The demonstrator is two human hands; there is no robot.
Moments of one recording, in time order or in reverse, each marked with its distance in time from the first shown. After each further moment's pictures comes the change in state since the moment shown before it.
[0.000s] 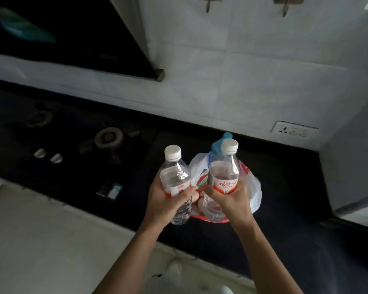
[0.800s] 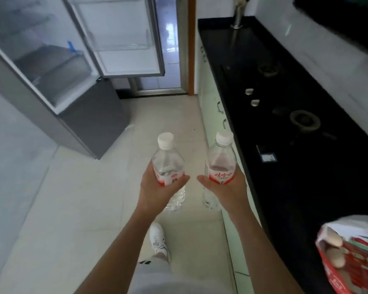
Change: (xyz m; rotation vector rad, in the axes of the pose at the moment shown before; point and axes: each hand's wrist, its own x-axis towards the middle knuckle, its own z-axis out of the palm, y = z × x) left_hand -0.304 -0.006 -0.149 0.159 1.215 -0.248; right_hand -0.160 -0.001 0.229 -0.074 -1.066 -0.060
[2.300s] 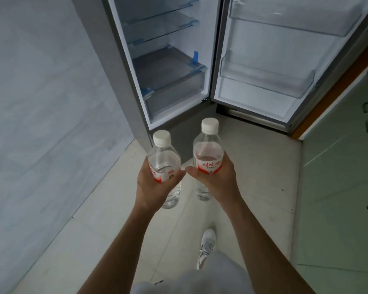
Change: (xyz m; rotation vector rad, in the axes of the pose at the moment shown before) left_hand 0.406 -0.097 -0.358 0.065 0.596 -0.037; right_hand 0.355 -0.098 0.538 -0.078 -0.570 -0.199
